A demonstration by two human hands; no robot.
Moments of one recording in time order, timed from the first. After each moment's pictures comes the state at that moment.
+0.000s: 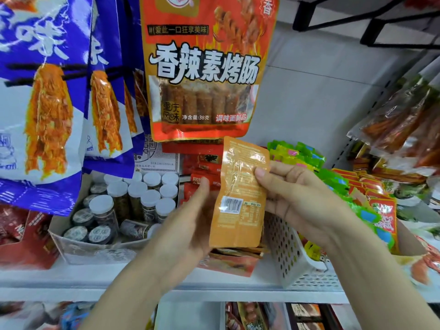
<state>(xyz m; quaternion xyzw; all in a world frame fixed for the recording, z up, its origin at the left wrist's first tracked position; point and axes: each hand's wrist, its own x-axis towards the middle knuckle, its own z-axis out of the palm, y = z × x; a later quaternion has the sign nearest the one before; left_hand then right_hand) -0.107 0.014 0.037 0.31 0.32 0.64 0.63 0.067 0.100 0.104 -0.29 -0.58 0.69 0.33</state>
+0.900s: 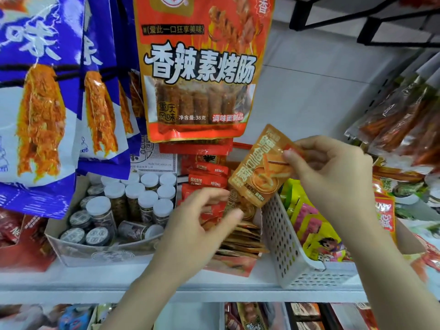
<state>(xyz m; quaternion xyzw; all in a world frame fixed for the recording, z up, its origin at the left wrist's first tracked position) -0.093 0.017 0.032 0.56 0.59 0.52 0.26 0.089 0.114 0.118 -0.46 -0.73 0.11 0.49</state>
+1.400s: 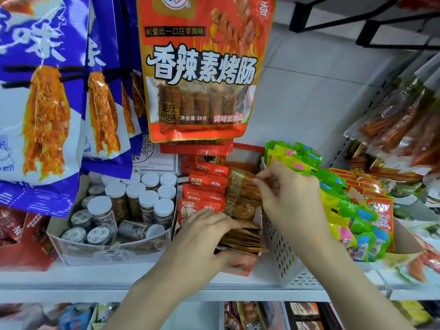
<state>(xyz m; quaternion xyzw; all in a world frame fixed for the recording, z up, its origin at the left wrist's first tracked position) -0.094 0.022 0.010 0.75 0.57 0.32 0.12 0.061 0.103 0.078 -0.43 -0.81 0.00 0.40</state>
